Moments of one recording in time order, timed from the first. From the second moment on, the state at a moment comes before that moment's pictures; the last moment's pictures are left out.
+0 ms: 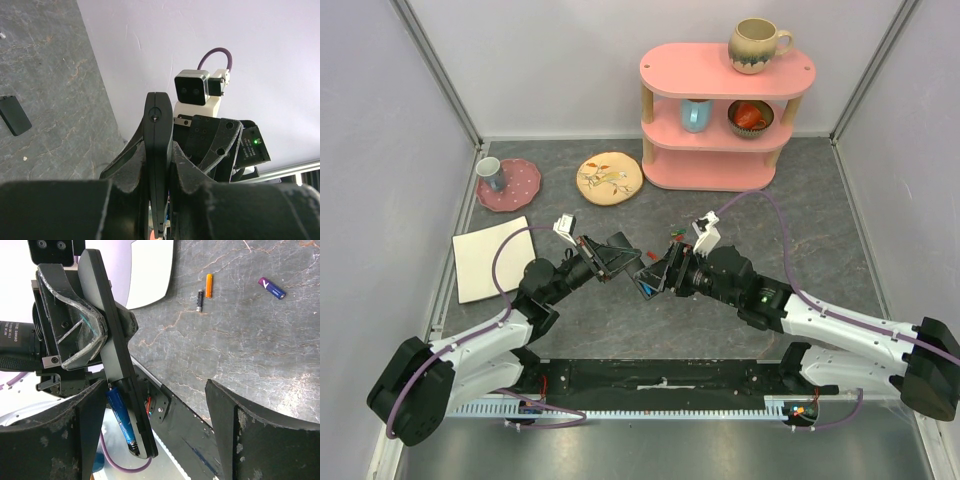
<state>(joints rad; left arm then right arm) -0.61 0.99 0.25 0.89 0.32 -1.36 0.98 1.05 0.64 0.11 0.01 1.04</state>
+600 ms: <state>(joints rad) -0.61 0.99 0.25 0.89 0.32 -1.36 0.98 1.05 0.64 0.11 -0.01 1.04</state>
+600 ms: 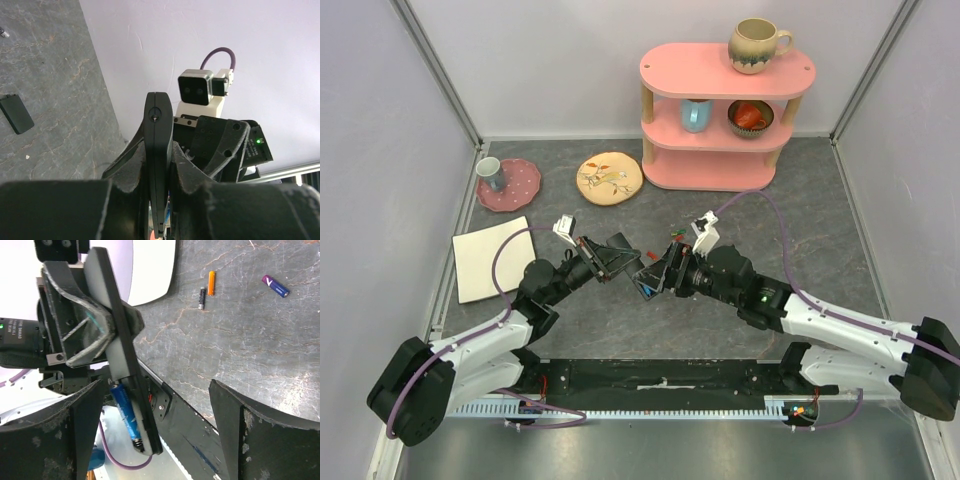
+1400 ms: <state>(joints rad) -0.61 0.93 0.22 0.93 0.27 -1.33 0.95 1.02 0.63 0.17 0.00 1.14</state>
